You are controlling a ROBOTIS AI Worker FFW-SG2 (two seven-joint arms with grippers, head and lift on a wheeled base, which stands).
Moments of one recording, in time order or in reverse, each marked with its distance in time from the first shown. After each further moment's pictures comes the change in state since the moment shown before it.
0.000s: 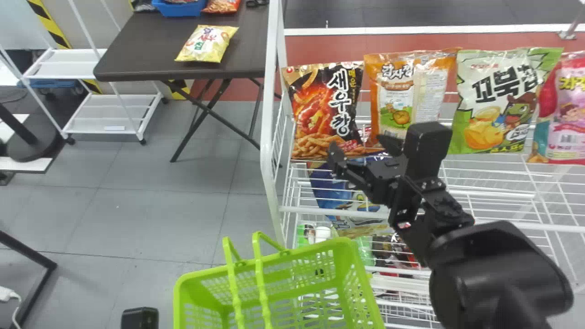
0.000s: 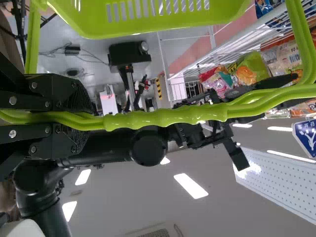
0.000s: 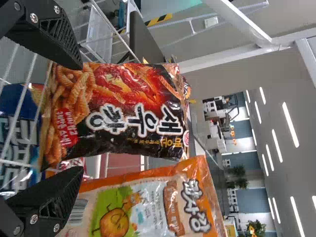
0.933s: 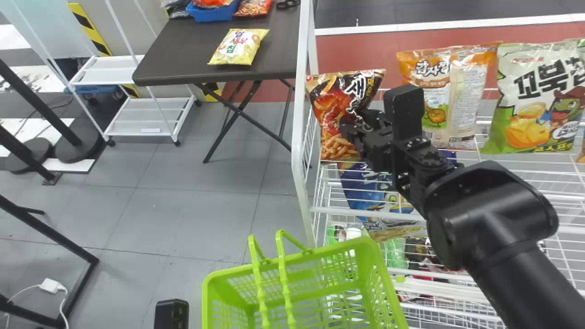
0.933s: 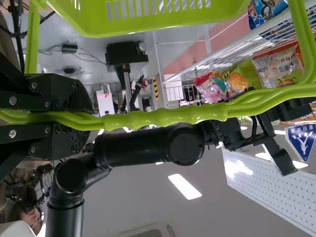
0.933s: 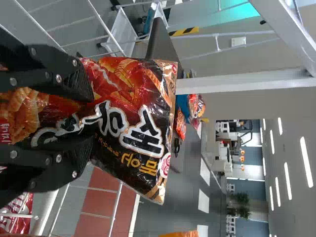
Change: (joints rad) left arm -0.026 0.023 0.029 0.047 0.019 0.004 0.000; right arm -0.273 0.000 0.148 0.306 0.029 -0.020 0.009
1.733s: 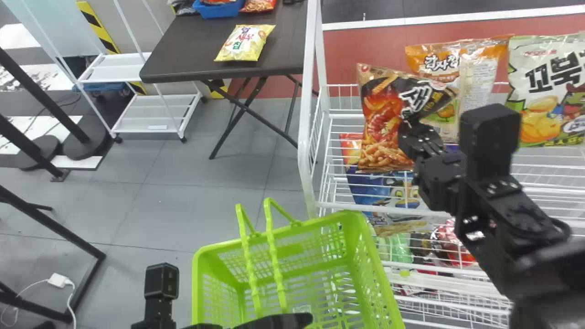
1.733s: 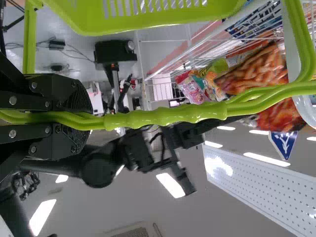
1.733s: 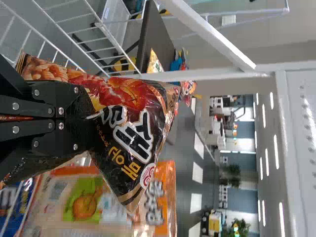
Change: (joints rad) left arm -0.126 0.009 0.072 -0.020 0.012 0.171 0.000; right arm 0.533 -0.019 -0.143 -0.812 0.168 0.299 0.002
